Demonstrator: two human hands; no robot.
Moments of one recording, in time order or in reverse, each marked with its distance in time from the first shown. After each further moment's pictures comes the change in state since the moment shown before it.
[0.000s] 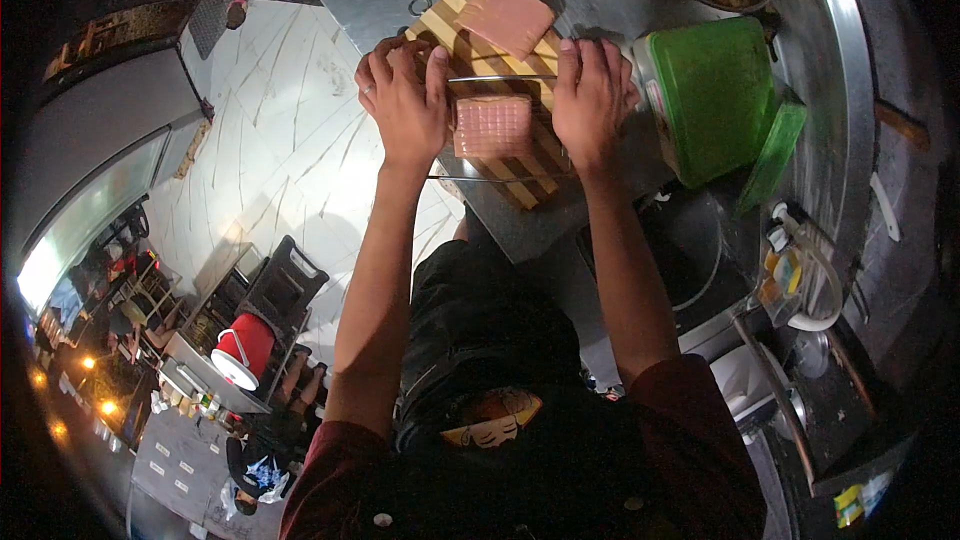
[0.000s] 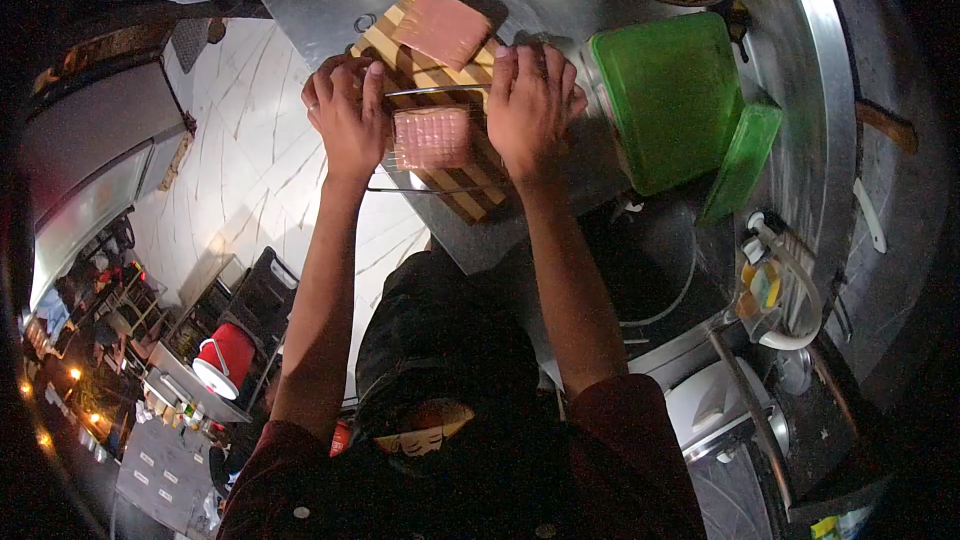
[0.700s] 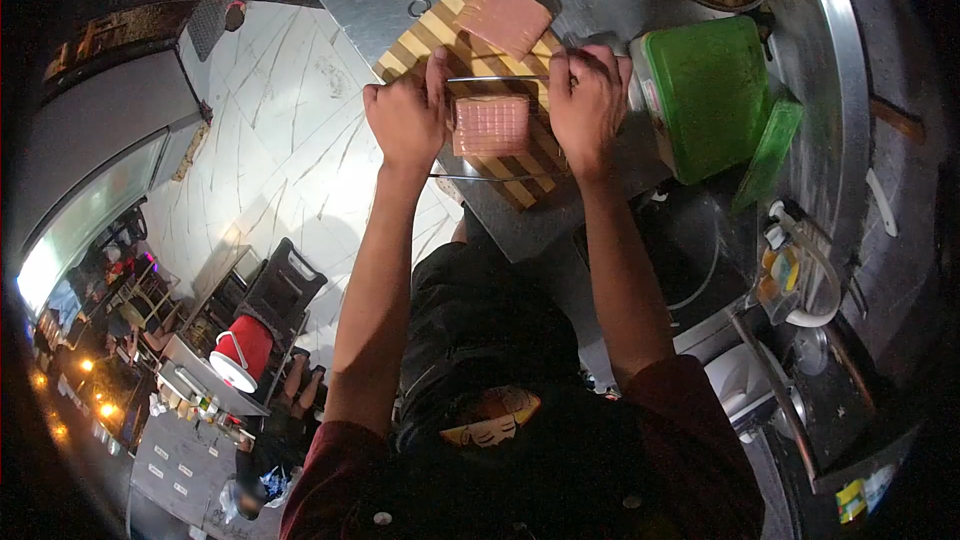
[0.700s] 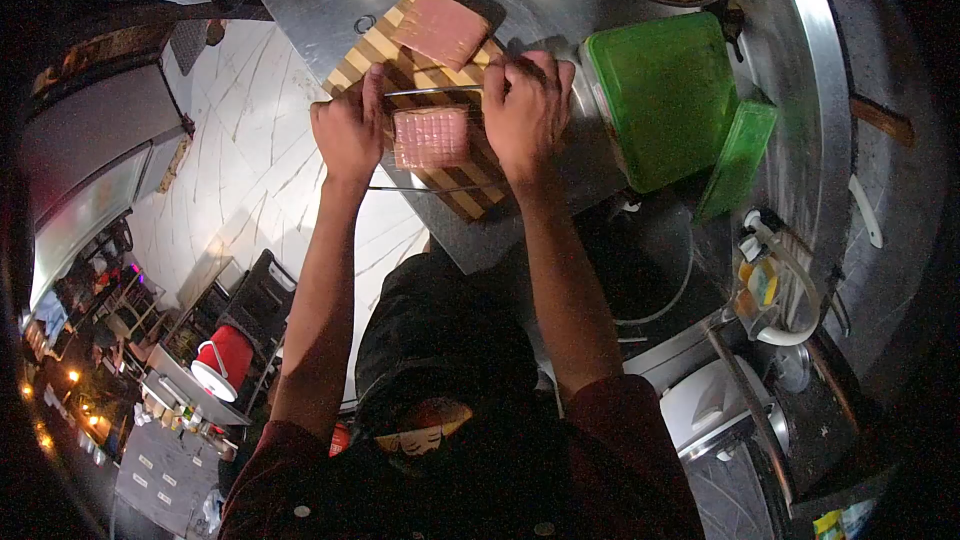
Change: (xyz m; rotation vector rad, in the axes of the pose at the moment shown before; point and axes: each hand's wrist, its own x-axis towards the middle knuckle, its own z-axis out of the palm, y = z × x) left_hand -0.001 0.002 -0.012 0.173 -0.207 0.044; right_hand 0.000 -0.001 -0.010 0.054 0.015 -0.091
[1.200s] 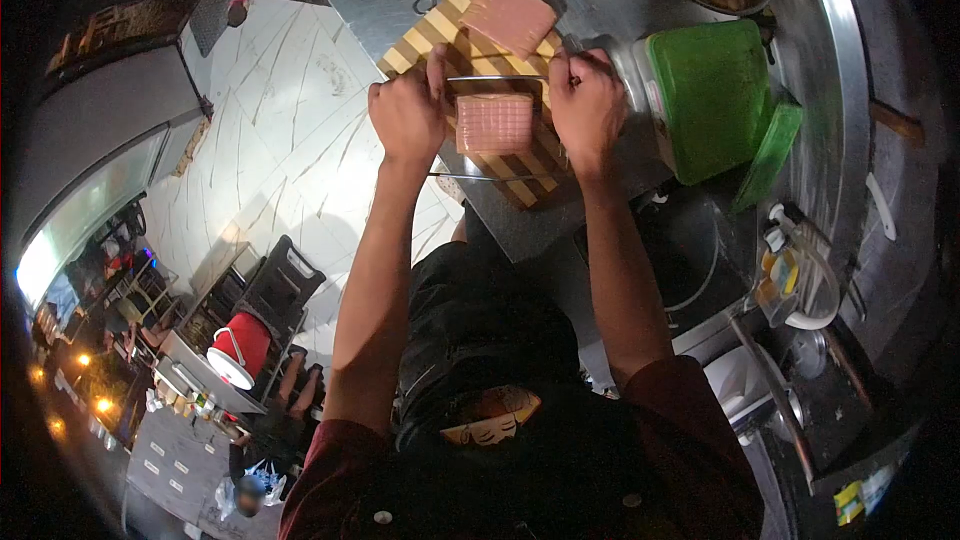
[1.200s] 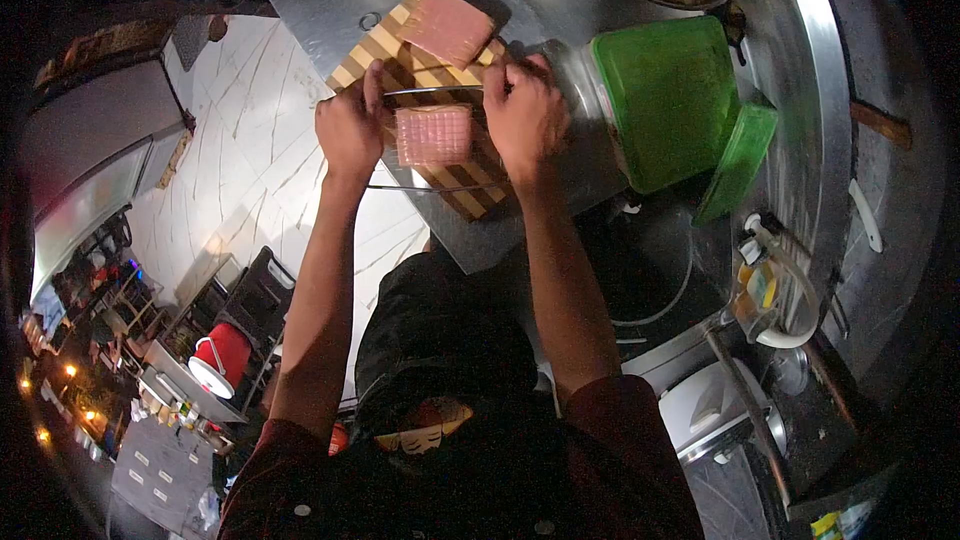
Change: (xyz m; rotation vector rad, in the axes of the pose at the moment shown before) left_hand 0.003 -0.004 0.004 -0.099 0.080 -0.041; right_hand 0.000 -0.002 0.005 0.126 -0.012 0.054
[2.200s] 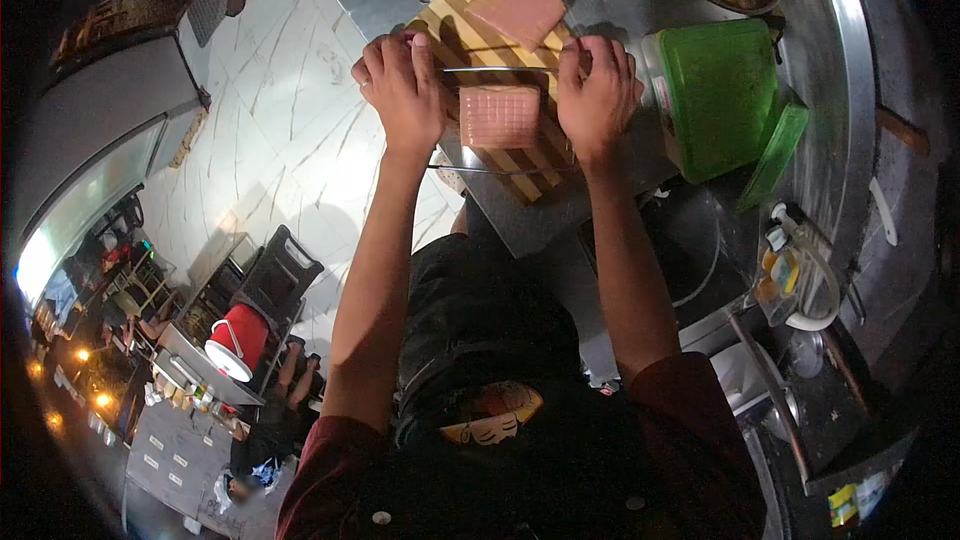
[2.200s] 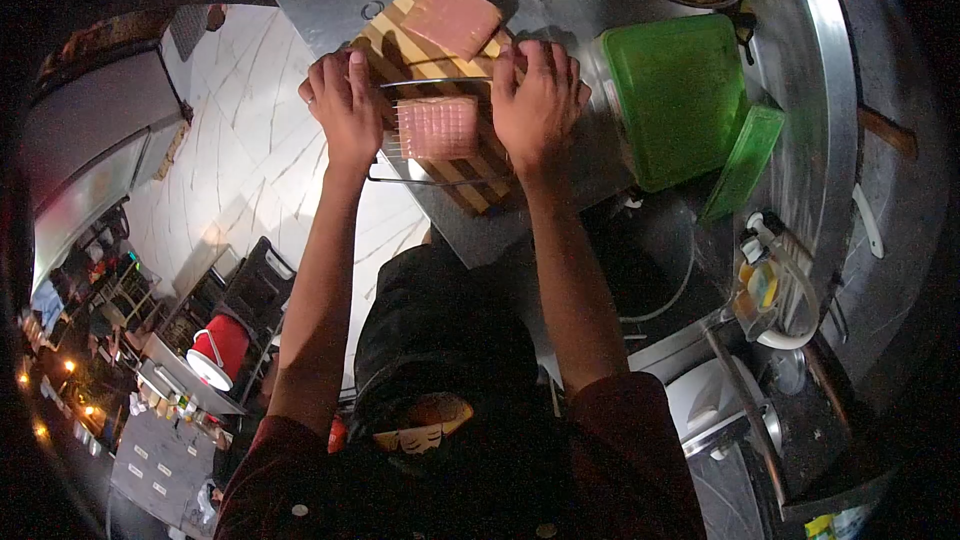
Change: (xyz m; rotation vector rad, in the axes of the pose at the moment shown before) left_hand -0.002 -0.012 0.014 -0.123 0.231 -0.020; right_hand -0.002 0.006 0.006 -0.140 -0.005 0.026
